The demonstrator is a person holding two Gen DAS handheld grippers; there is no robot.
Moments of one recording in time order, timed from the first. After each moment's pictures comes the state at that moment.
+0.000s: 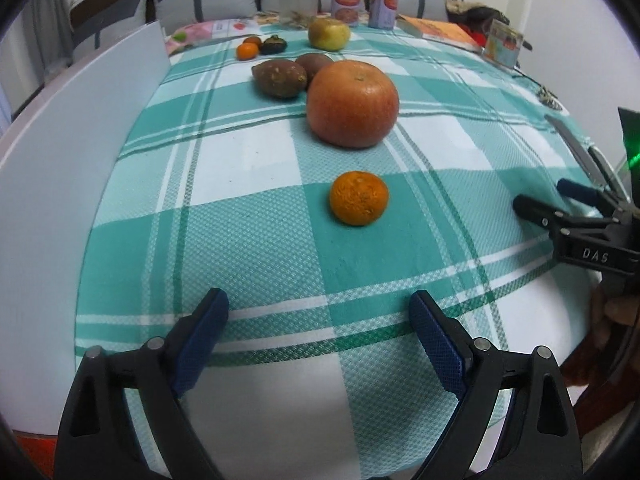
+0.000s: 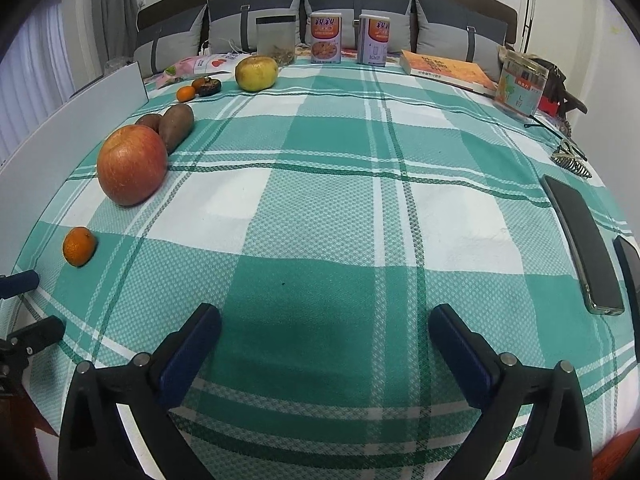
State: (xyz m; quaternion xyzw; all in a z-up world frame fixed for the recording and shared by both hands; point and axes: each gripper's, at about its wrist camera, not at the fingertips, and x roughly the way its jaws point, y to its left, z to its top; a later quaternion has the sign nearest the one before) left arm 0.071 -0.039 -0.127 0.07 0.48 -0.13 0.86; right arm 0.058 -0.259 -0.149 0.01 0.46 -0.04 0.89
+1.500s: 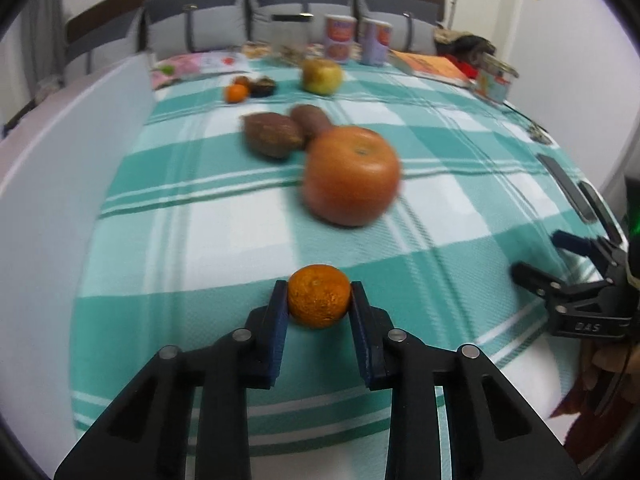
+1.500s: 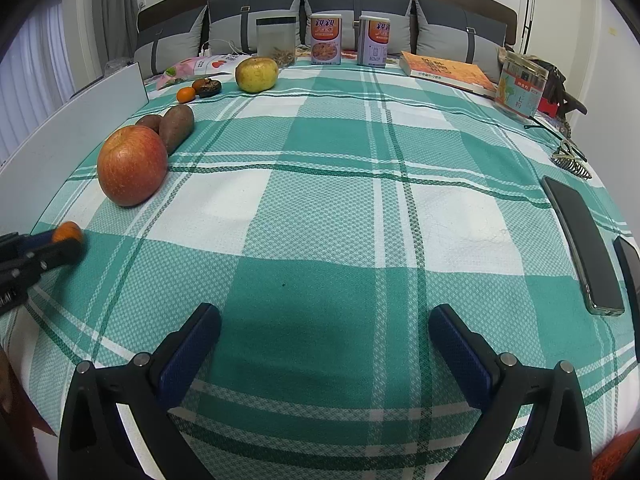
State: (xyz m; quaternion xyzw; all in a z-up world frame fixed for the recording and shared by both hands) left arm 0.108 -0.032 -0.111 0.04 0.43 -0.15 0.89; right arm 0.059 -0.258 -0.149 0.01 0.46 -0.04 0.89
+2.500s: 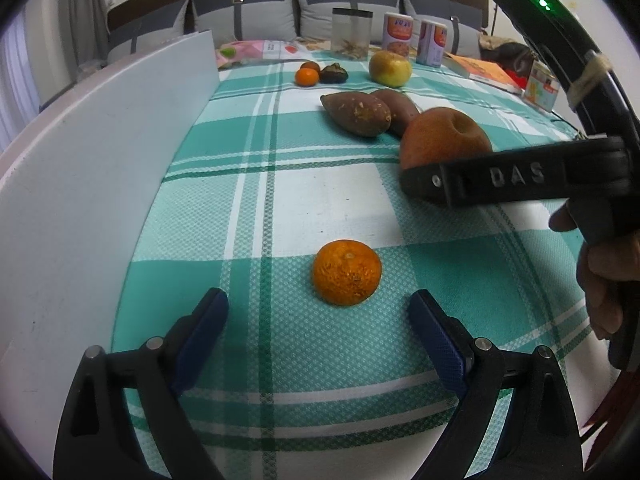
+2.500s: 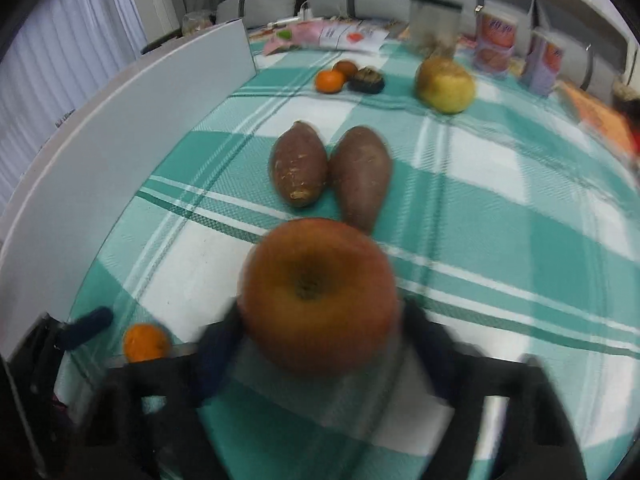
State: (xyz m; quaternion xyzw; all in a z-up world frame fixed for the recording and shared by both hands) left arm 0.108 0.001 -0.134 0.04 0.43 -0.08 0.90; right arm 0.194 -0.129 -0.142 0.01 0.52 0.13 0.84
